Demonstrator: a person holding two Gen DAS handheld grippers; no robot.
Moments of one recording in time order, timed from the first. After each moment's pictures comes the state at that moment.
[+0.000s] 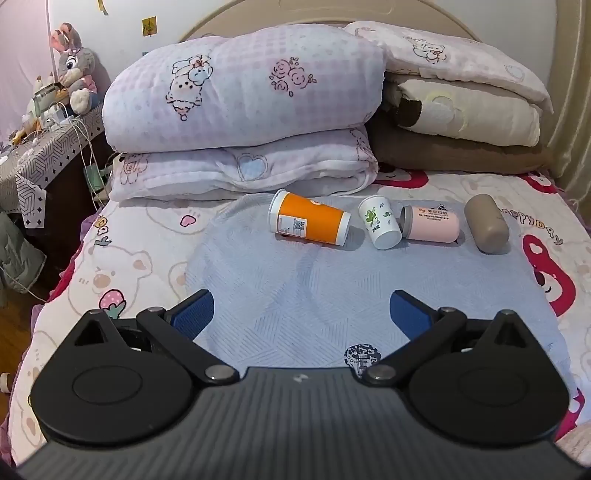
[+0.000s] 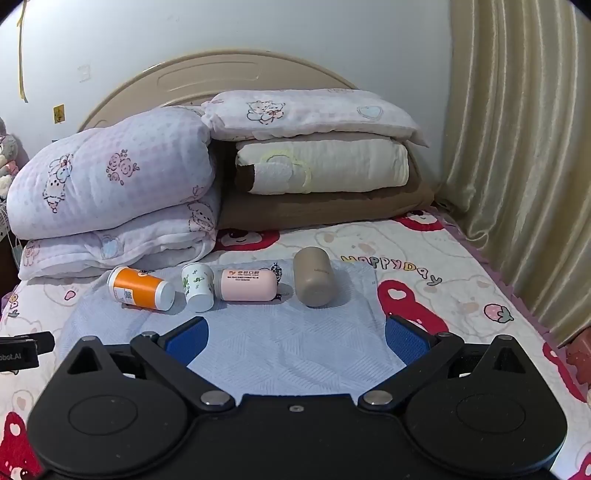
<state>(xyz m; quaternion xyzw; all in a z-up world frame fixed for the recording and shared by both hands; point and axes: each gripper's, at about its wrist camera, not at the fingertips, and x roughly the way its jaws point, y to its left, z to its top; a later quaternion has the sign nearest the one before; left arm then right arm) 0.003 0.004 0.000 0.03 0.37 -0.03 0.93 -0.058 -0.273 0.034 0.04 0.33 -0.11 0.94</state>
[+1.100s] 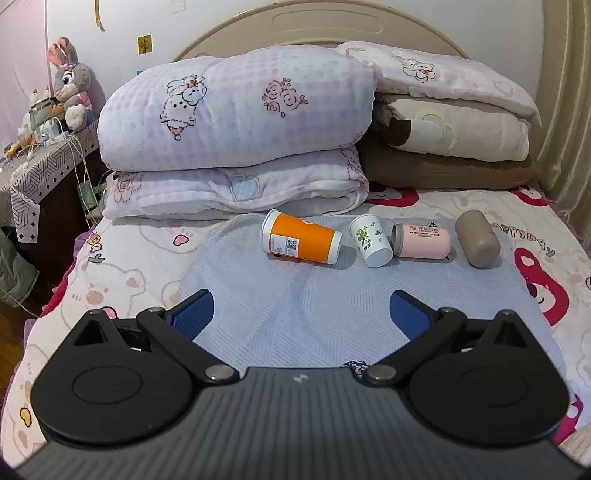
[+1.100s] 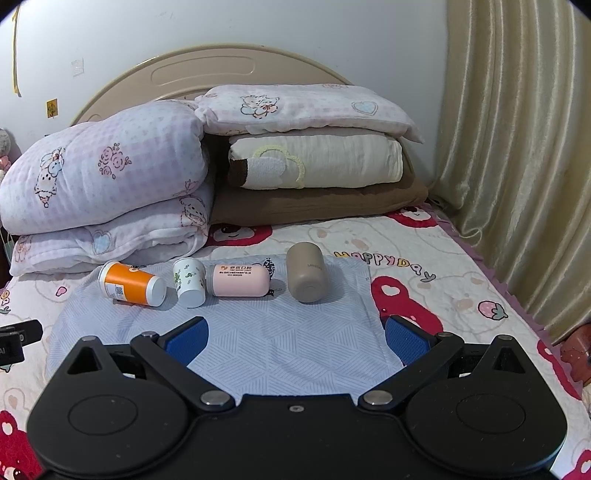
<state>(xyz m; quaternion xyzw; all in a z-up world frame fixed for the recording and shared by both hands) -0.004 0.006 0.001 0.03 0.34 -0.05 0.94 -0.057 -0.273 0.027 0.03 0.33 -0.12 0.94</state>
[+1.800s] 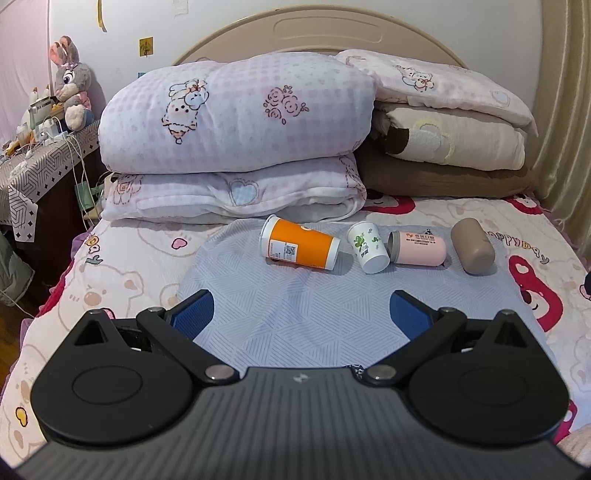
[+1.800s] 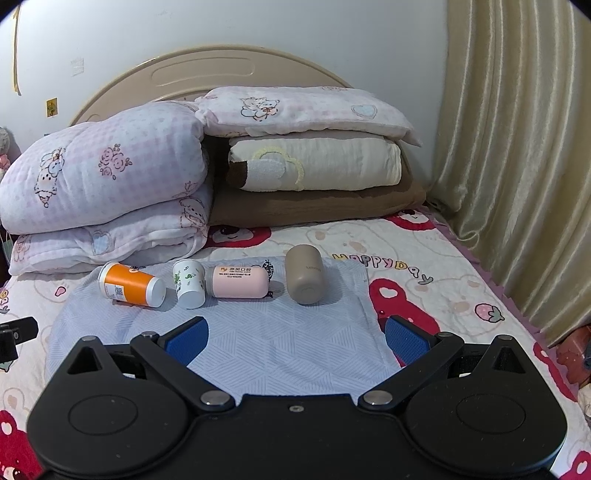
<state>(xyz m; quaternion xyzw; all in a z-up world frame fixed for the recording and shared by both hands) -0.009 0.010 0.005 0.02 0.33 -0.05 0.94 -0.059 -0.269 0.034 0.02 0.33 -0.13 0.94</state>
